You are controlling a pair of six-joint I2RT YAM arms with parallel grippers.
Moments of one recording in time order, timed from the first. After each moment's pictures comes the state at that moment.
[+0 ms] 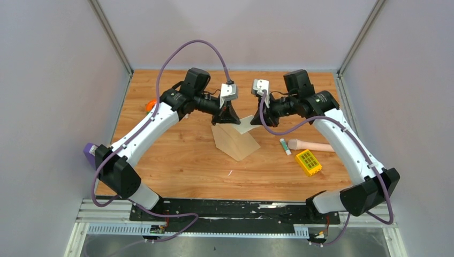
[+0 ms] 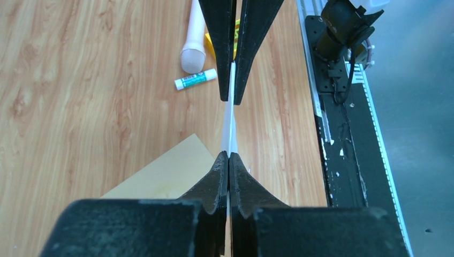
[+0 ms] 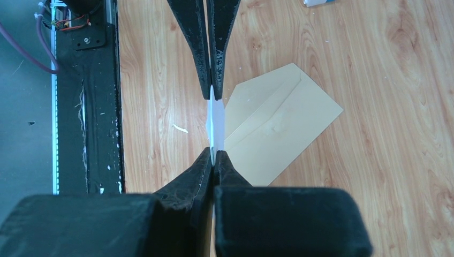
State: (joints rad) left arm -0.59 1.53 1.50 -0.63 0.98 0.50; right arm 0.45 1.38 1.50 -0.92 -0.81 -0.62
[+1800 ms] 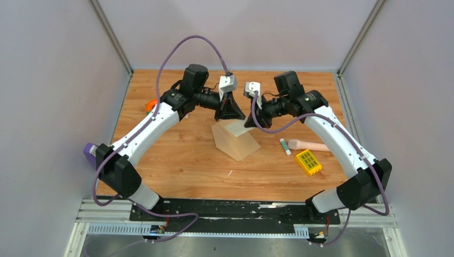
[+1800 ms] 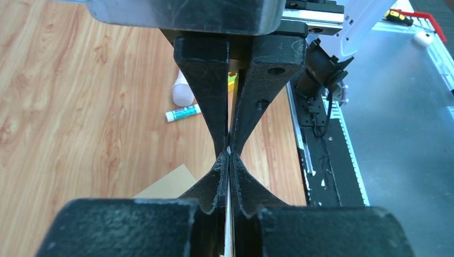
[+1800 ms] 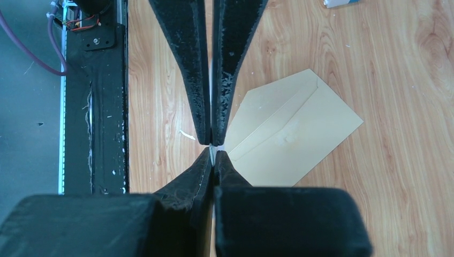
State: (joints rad) left arm -0.58 1.54 1.49 -0.44 1.07 0.28; right arm 0.49 1.45 1.49 -0.87 -0.83 -0.59
